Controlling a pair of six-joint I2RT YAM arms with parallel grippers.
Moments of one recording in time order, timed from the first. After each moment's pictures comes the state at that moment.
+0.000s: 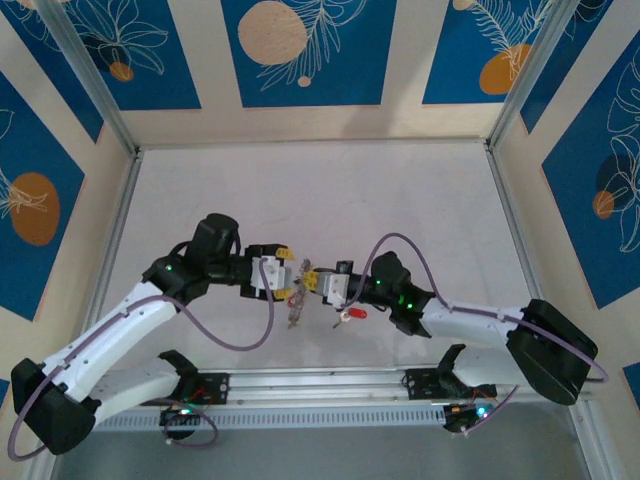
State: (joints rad) left arm -0.64 0.99 0.88 -0.57 0.57 0.96; right arm 0.86 1.18 0.41 0.63 -0.39 -0.69
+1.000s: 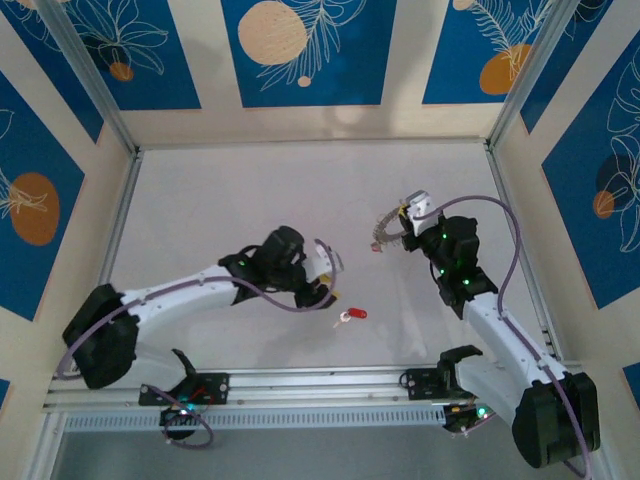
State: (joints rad) left arm -0.92 1.42 0.88 -0.22 0.43 0.16; right arm 0.23 0.91 0.53 0.17 -0.13 -0.31
